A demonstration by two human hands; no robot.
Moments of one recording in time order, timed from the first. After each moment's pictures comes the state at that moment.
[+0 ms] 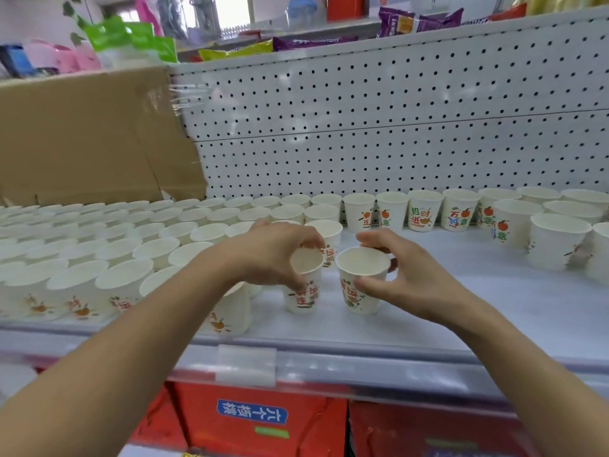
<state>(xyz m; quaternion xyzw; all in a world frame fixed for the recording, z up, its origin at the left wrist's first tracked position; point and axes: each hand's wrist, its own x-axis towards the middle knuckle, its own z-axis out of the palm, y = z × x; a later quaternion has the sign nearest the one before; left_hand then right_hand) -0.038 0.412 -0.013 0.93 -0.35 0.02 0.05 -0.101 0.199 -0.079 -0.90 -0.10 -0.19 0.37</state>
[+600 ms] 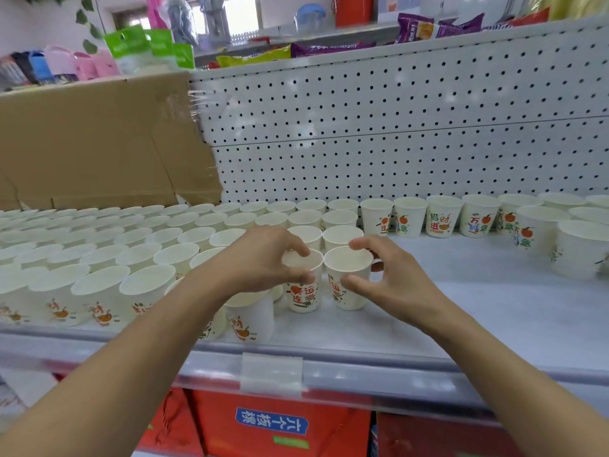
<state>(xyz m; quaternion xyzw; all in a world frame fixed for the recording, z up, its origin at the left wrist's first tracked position) -0.022 0.452 -0.018 0.95 -0.31 0.06 0.08 -0.075 0.245 -0.085 -0.89 -0.07 -0.21 0.40</state>
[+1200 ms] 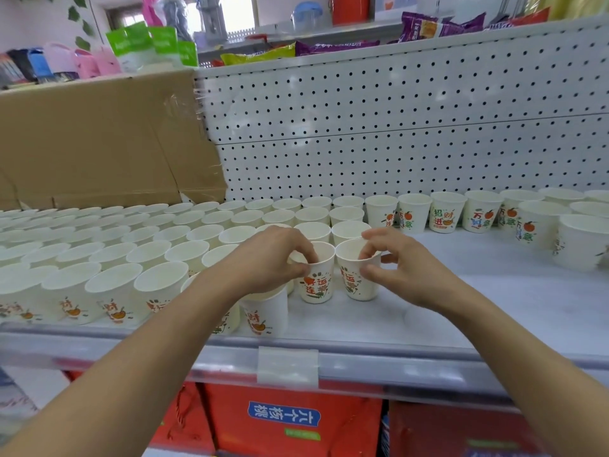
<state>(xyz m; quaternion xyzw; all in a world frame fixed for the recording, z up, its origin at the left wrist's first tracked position) -0.013 0.464 -0.029 0.93 -0.34 0.07 0.12 -0.072 0.243 -0.073 -0.91 -0.09 -0.17 0.36</state>
